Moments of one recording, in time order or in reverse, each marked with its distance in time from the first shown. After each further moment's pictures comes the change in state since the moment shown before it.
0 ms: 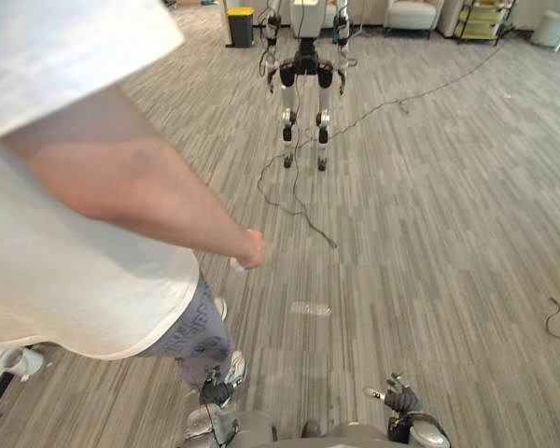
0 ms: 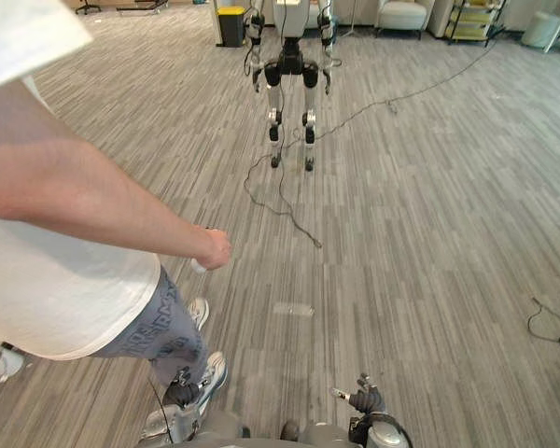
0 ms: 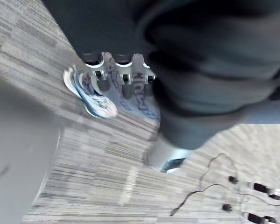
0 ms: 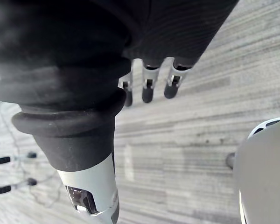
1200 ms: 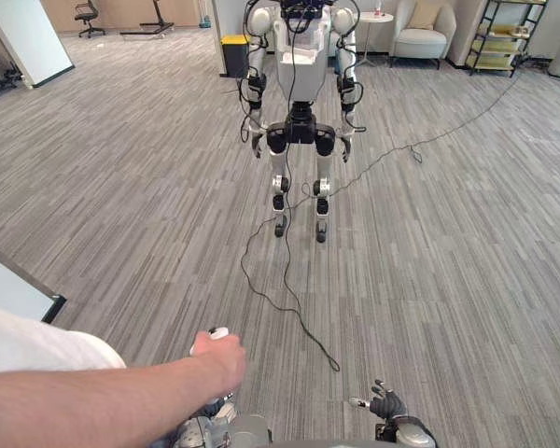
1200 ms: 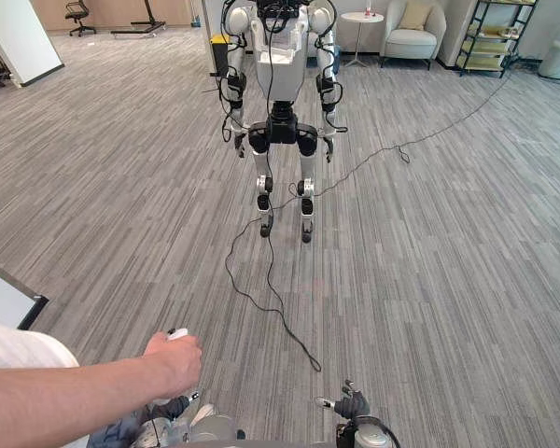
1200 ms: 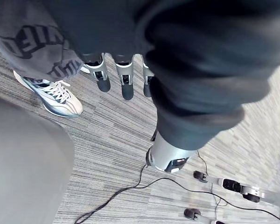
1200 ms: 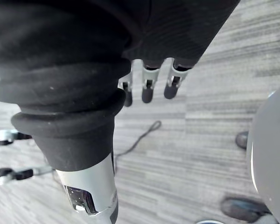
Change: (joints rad) left arm 0.028 0.010 0.028 0.048 0.025 -0.007 0.000; right arm -0.030 0.023 0.051 0.035 -0.083 0.020 -0.005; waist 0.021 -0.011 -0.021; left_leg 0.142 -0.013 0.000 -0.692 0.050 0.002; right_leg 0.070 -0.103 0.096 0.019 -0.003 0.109
